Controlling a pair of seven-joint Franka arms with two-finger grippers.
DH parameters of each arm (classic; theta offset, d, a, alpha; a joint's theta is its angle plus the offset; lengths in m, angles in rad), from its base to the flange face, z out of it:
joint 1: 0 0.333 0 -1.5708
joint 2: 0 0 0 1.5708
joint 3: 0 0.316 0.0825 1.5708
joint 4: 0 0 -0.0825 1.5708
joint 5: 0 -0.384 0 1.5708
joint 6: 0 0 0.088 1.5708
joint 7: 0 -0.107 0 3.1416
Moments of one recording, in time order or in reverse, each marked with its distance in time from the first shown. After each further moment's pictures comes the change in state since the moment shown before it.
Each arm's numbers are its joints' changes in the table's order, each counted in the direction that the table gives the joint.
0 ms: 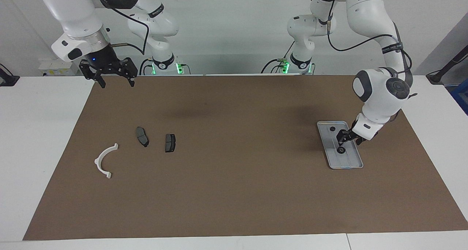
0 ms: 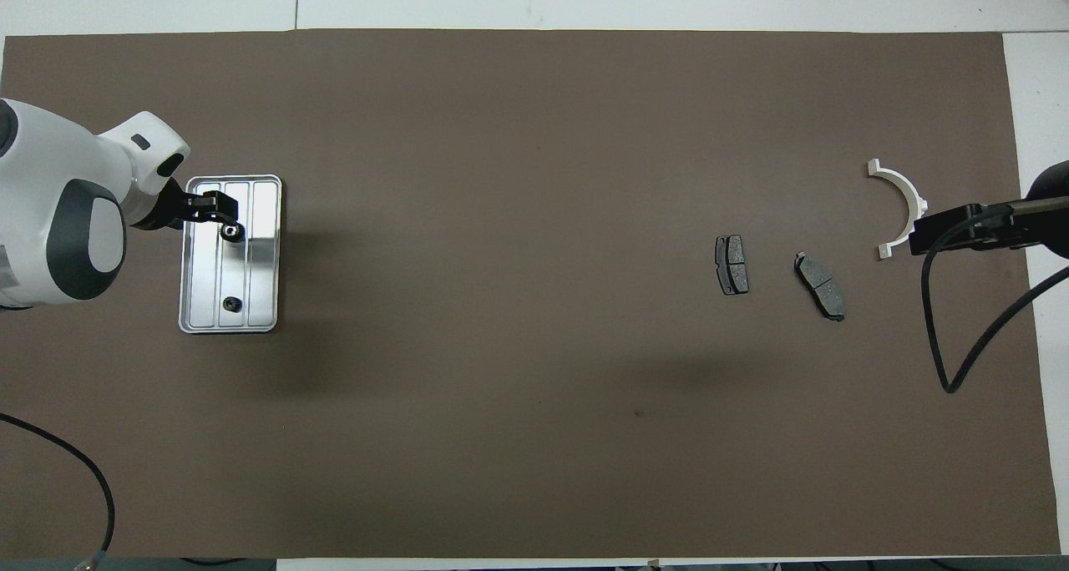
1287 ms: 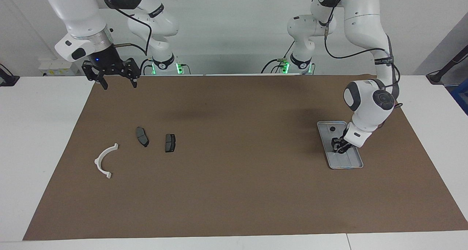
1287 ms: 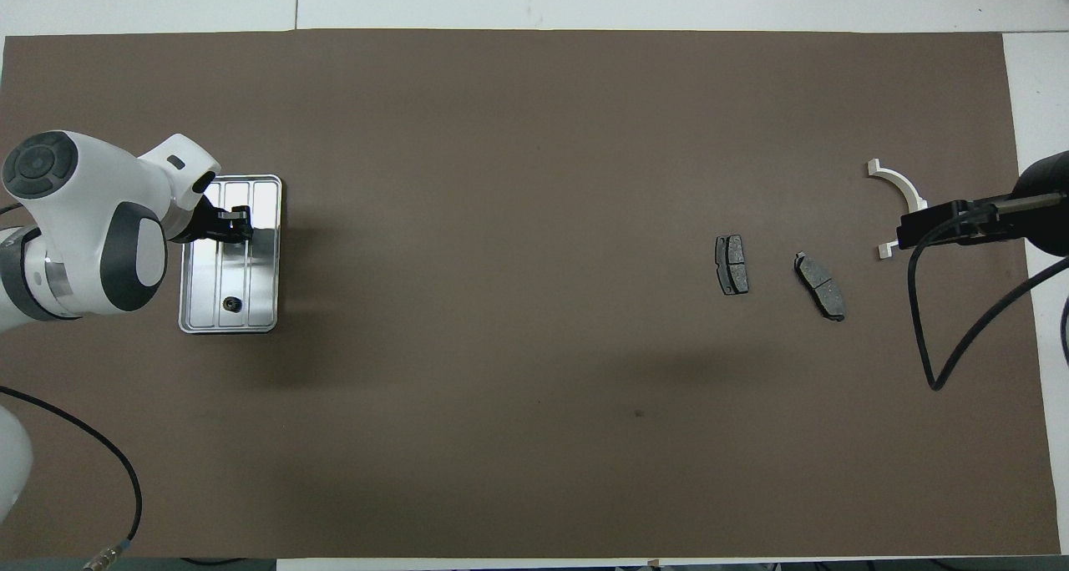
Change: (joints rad) left arm -0.002 0.043 -0.010 -0.068 0.005 -0.119 0.056; right arm 0.024 -0.001 0.003 -0.006 -0.001 -0.032 0.000
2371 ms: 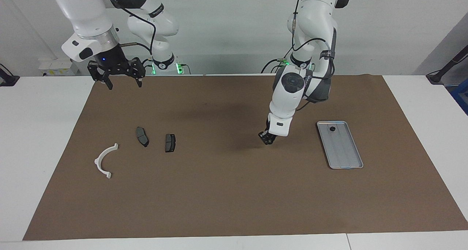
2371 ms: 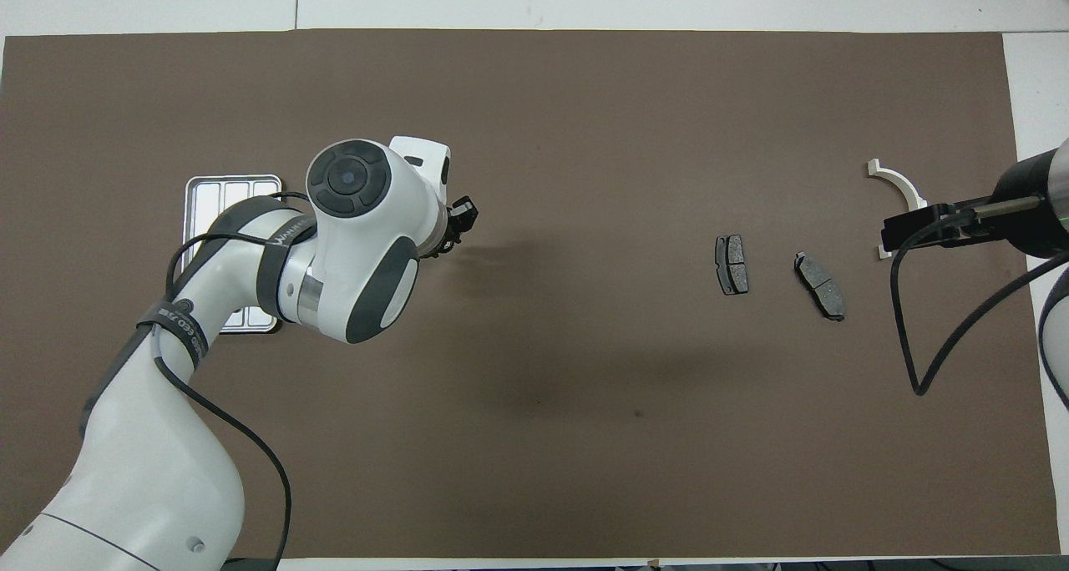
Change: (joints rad) left arm -0.503 0.004 -0.013 0.098 0.059 0.059 0.937; right arm 0.018 0.000 0.000 -0.001 0.000 0.000 0.000
